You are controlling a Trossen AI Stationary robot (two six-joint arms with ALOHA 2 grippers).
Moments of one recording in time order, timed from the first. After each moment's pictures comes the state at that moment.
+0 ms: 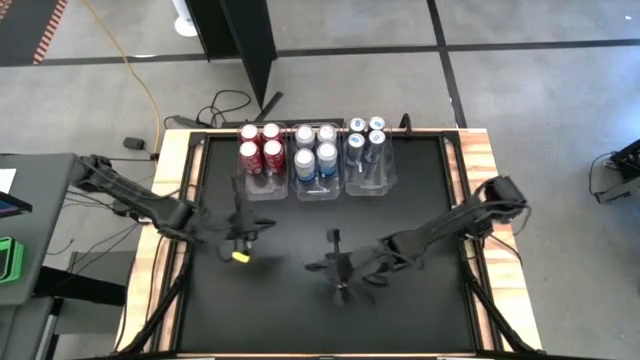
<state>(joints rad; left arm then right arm) -0.42 0.96 0.67 -0.16 -0.65 -0.11 0.40 1.74 1.10 0.32 0.35 -0.17</state>
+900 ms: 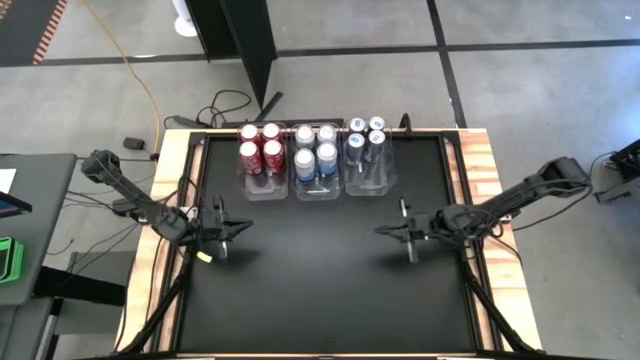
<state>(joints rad) -0.63 0.46 0.05 0.42 -0.88 -0.04 0.31 0.98 0.11 0.94 0.26 -0.05</state>
